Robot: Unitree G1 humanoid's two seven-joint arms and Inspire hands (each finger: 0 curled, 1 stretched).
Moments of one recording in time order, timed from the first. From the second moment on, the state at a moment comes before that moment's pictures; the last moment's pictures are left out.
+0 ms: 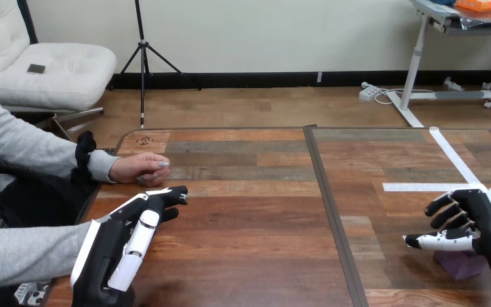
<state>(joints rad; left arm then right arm) 0.27 0.11 0.06 0.11 -0.17 -0.48 -0.29 -0.37 -0.57 0.03 1.10 -0.31 -0.45 -0.13</state>
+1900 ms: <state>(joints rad) 0.27 0.12 0.06 0.11 -0.15 -0.48 -0.29 -0.18 -0.61 -0.03 0.68 -0.25 -0.25 0.09</state>
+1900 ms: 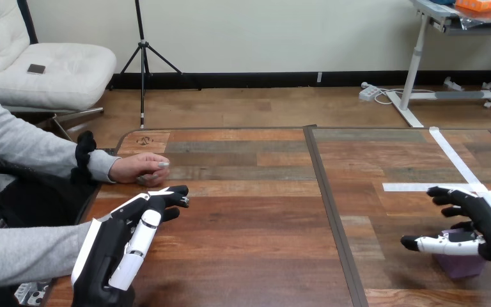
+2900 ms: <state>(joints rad) 0.26 0.12 0.06 0.11 -0.15 -0.48 -0.29 -0.10 -0.68 -0.13 0.49 -0.20 -0.19 0.17</state>
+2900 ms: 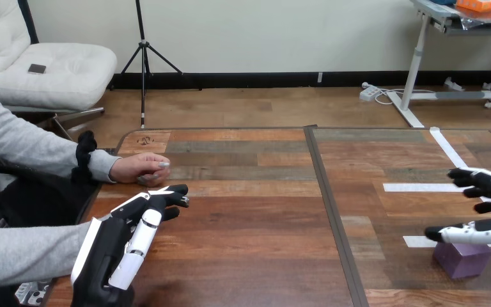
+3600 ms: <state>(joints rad) 0.26 0.13 0.06 0.11 -0.15 -0.48 -0.29 -0.02 -0.72 -0.21 0.31 -0.20 -0.07 0.23</state>
